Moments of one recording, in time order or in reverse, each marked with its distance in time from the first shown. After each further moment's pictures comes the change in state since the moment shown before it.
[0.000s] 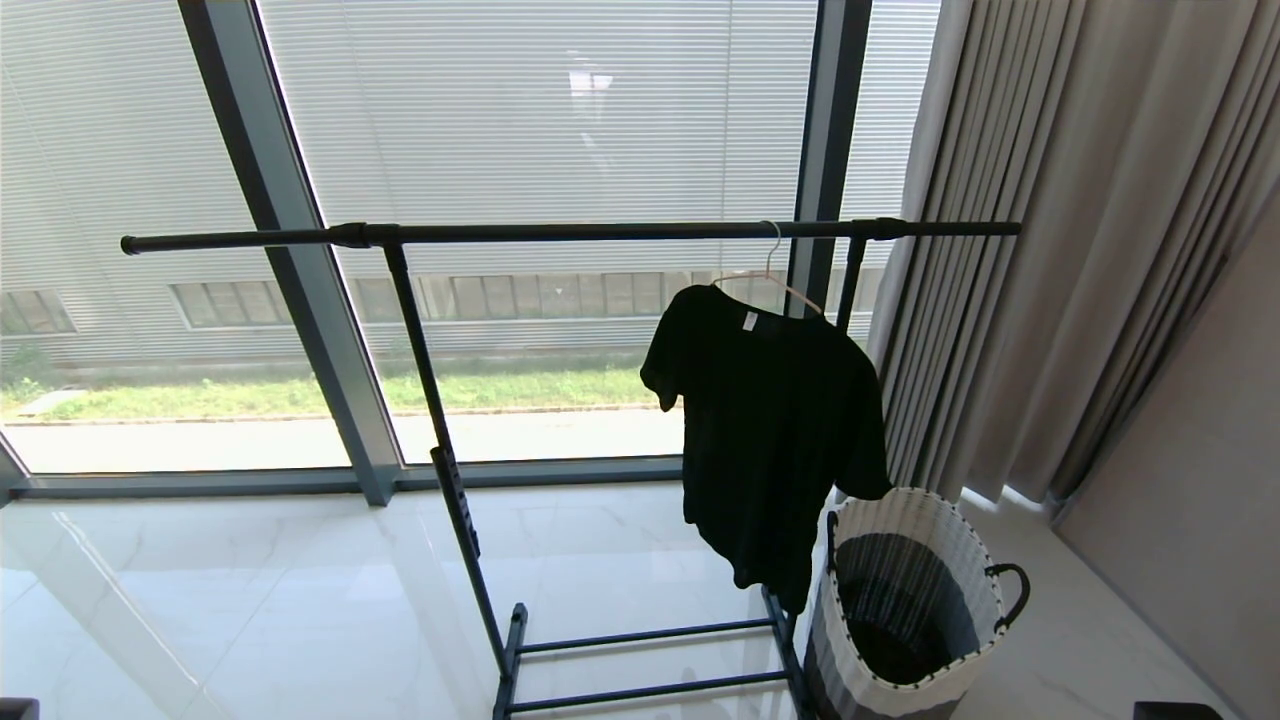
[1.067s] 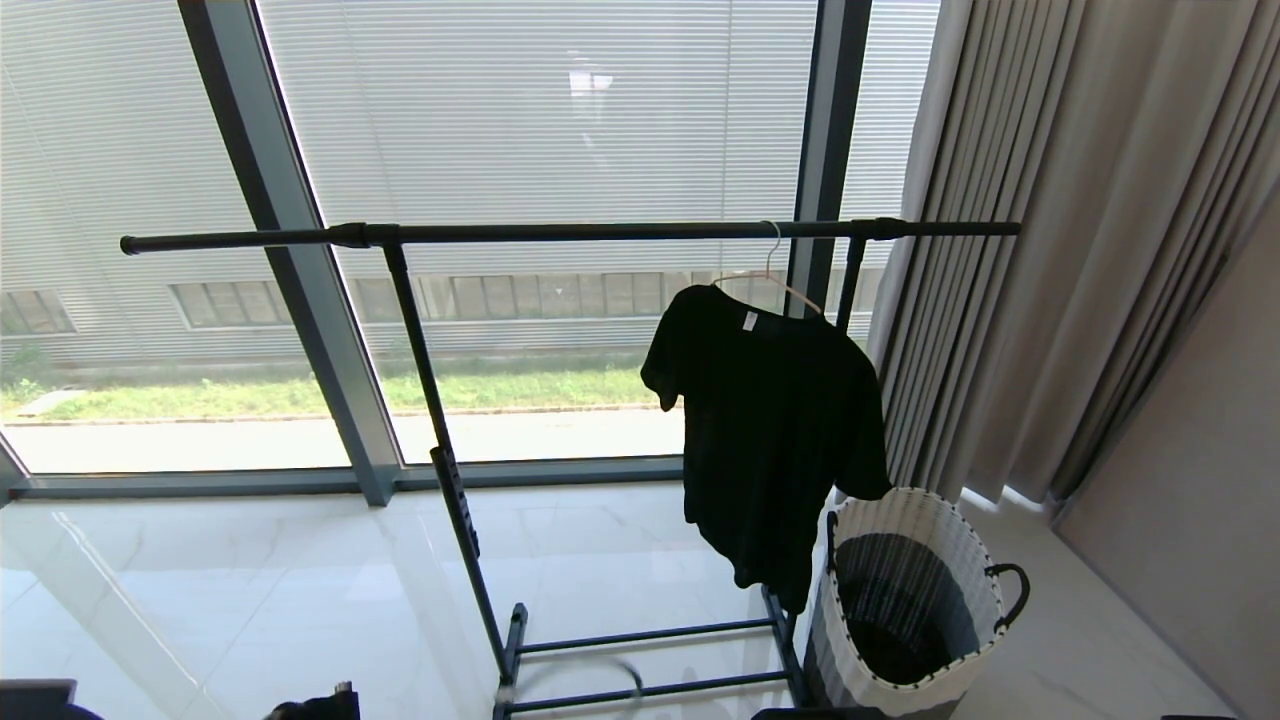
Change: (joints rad) left arm 0.104 0.000 0.045 0.001 0.095 -0.002; right arm 0.008 -0.026 0.031 -0.001 -0.090 0.012
